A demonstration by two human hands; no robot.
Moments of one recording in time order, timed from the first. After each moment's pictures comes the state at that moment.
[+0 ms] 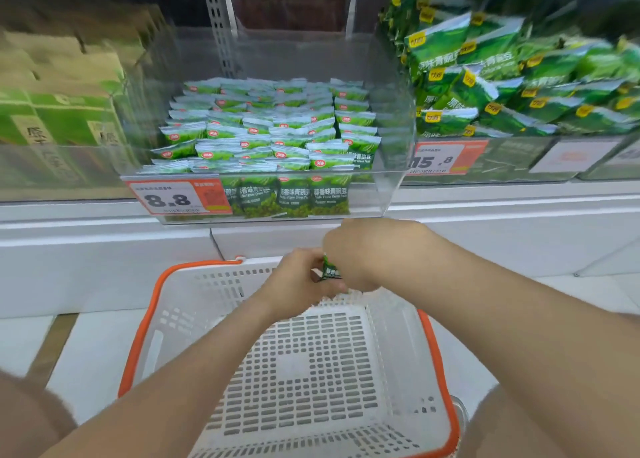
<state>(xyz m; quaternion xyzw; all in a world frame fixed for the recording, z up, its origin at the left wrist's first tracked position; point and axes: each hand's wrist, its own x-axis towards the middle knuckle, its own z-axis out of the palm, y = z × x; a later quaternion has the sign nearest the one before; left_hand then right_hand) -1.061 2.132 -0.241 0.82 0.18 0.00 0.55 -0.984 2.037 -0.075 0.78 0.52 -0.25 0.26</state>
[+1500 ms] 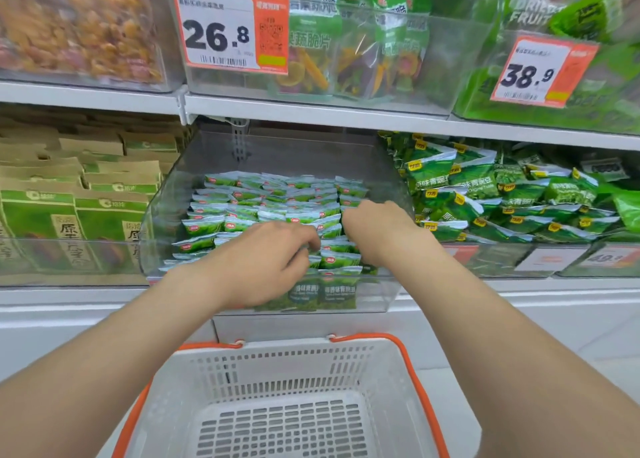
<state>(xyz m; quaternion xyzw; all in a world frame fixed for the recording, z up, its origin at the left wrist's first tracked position) -1.051 2.226 -0.056 0.98 0.06 0.07 0.15 -0.908 2.097 -0.008 0.86 0.47 -0.02 0.18</state>
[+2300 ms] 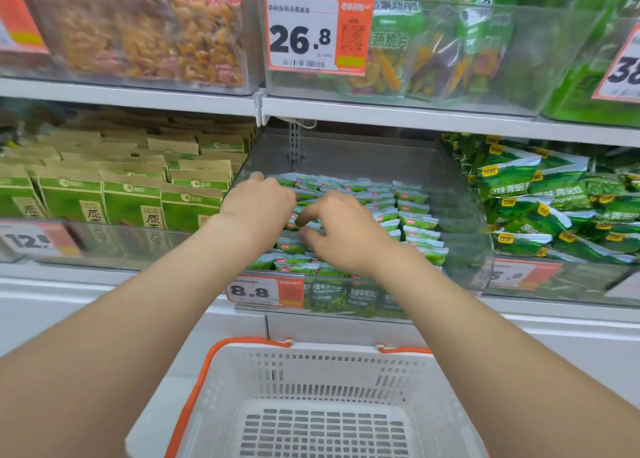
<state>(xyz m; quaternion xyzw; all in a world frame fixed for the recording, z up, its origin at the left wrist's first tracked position) -1.068 2.279 -0.021 0.94 0.31 -0.01 -0.12 -0.951 2.180 -0.049 0.80 0.58 -0.04 -0.15</state>
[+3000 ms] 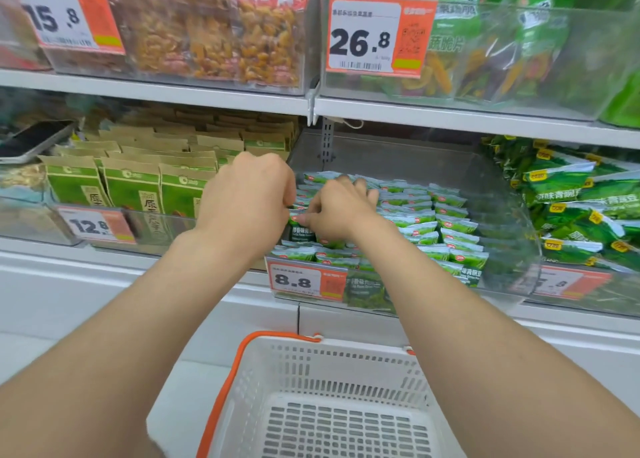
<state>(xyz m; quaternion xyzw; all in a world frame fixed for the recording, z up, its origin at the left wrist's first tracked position) -1.140 2.289 -0.008 0.89 0.37 0.26 0.02 -0.981 2.253 -0.048 0.86 0.50 -0.04 -0.10</state>
